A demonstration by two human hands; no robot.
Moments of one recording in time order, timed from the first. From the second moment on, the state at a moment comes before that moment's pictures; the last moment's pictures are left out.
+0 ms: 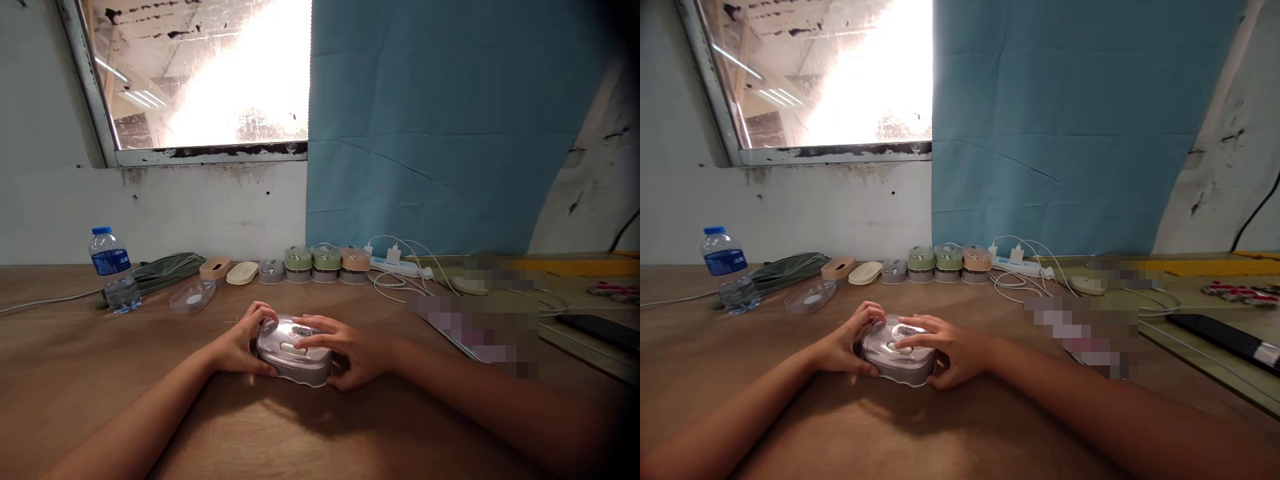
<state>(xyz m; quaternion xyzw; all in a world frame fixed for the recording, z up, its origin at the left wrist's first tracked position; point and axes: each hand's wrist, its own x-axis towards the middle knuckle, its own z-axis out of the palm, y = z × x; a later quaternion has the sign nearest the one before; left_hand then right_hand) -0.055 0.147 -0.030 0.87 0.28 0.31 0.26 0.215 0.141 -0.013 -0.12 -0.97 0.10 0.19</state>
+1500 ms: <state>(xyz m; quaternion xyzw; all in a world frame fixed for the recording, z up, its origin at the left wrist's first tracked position) -0.091 0.180 -0.032 0.31 0.57 0.64 0.41 -0.001 0.309 -0.017 -0.47 -0.87 -0.13 0.09</state>
